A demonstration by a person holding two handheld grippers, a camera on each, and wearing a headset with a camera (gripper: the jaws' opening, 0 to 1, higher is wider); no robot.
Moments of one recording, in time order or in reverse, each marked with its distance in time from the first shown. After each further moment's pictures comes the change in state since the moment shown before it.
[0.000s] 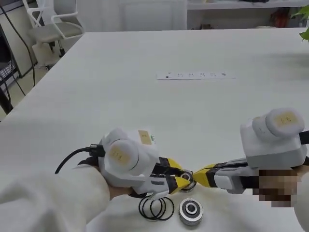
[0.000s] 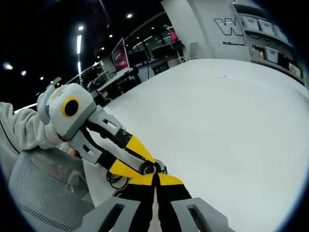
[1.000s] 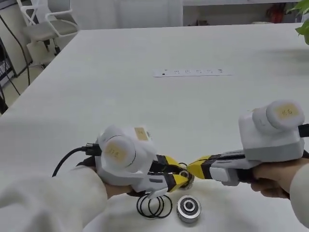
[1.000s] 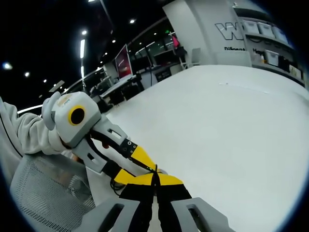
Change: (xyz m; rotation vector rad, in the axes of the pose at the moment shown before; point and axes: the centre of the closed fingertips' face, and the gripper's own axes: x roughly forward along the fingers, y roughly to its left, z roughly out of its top) left arm -0.002 0.000 0.004 -0.044 -0.004 -0.005; right arm -0.002 0.003 0.016 -0.007 -0.060 0.019
